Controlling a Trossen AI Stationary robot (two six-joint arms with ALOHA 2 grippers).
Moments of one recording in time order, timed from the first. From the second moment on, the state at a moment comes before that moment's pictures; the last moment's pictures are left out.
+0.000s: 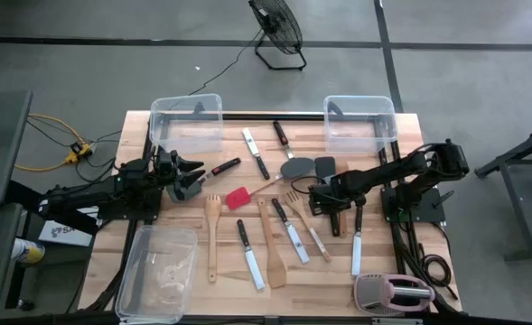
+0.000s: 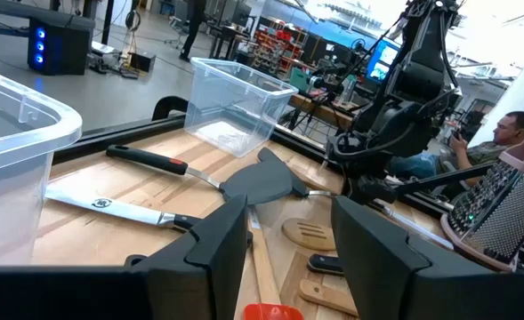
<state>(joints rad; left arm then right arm) 0.20 0.01 0.03 0.00 -0.12 -0.37 0.06 1.57 0.78 -0.71 0.02 1.39</state>
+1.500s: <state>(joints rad) 0.20 0.01 0.03 0.00 -0.12 -0.37 0.09 1.11 0.78 -0.69 0.14 1.21</state>
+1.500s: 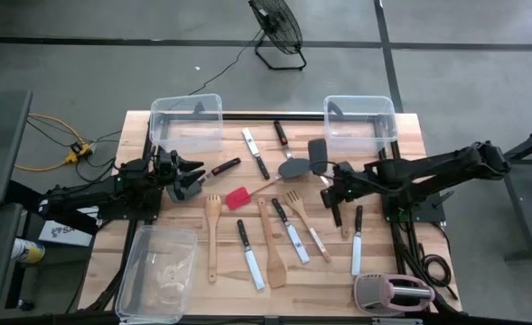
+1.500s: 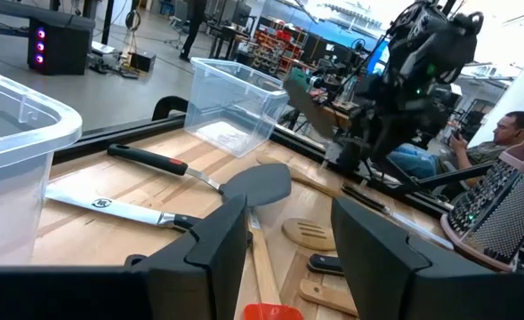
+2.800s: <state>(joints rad) 0.20 0.01 0.03 0.00 -0.12 -0.37 -0.49 1.13 1.04 -0.73 0.87 0.06</state>
